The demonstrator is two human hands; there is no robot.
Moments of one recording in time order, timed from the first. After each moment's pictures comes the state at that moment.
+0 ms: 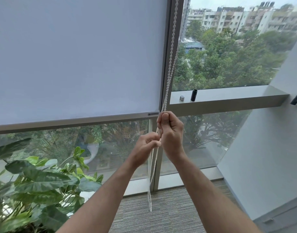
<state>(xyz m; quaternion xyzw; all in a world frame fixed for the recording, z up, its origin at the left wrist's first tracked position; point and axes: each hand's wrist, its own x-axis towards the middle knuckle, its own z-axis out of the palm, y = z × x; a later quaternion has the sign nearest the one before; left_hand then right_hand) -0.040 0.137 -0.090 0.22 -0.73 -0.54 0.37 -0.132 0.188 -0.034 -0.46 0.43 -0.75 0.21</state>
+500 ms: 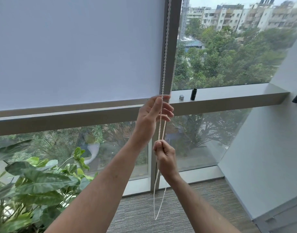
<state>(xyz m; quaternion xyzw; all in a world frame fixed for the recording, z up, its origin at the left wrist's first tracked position) -0.064 0.141 0.003 0.11 -0.62 -0.61 0.48 -0.128 0.200 -0.128 -0.44 0.54 -0.66 0.27</state>
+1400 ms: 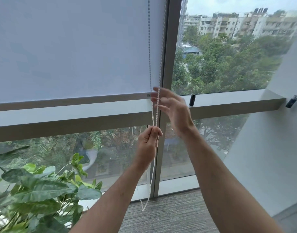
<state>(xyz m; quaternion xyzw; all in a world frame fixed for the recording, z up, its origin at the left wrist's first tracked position) -0.062 0.149 -0.063 0.25 -0.61 -0.55 0.52 -0.175 0.166 0.042 -0.52 0.44 -0.64 0.35</state>
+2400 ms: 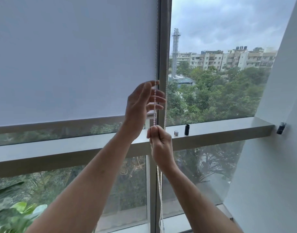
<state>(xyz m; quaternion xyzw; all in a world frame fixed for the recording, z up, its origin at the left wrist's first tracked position) -0.060 0.117 0.142 0.02 -0.65 -0.53 0.55 -0.133 0.160 0.035 -0.51 0.44 -0.72 0.15</state>
